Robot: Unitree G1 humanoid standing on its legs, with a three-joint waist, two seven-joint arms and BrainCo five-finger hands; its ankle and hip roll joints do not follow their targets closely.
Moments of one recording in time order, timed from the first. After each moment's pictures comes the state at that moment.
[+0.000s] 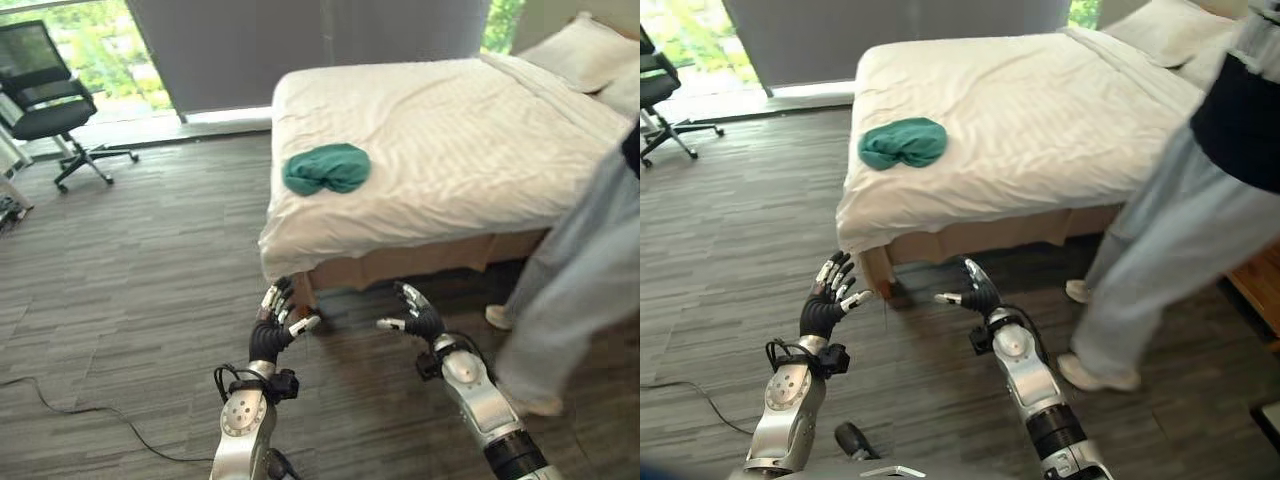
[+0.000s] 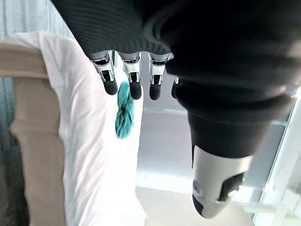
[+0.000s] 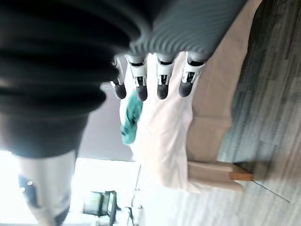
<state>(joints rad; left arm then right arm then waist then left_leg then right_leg) 0.23 0.05 0.01 -0.03 -0.19 -0.17 -0.07 -0.10 -0.13 0.30 0.18 -0.08 0.10 0.01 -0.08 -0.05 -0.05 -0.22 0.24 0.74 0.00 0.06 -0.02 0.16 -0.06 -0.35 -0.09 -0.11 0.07</state>
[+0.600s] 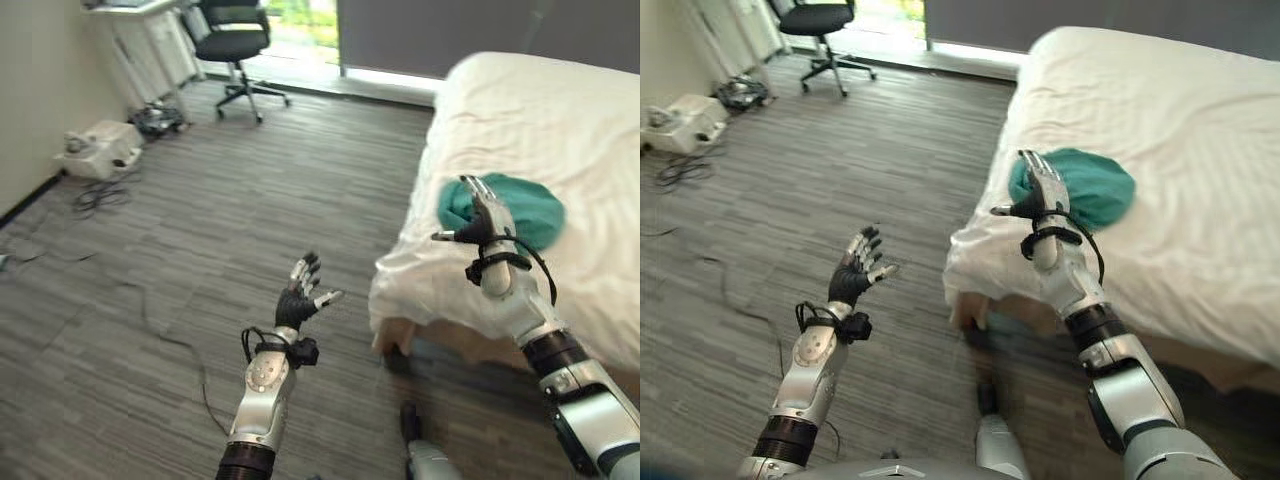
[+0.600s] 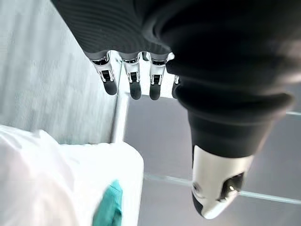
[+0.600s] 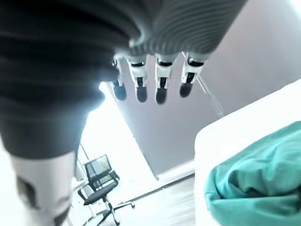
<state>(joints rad) -0.06 0.09 -0.07 0.18 -0.19 -0.13 -0.06 -0.69 -0.42 0.35 0.62 -0.51 0.13 -0.38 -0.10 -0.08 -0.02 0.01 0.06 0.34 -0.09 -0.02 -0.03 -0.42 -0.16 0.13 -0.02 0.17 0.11</state>
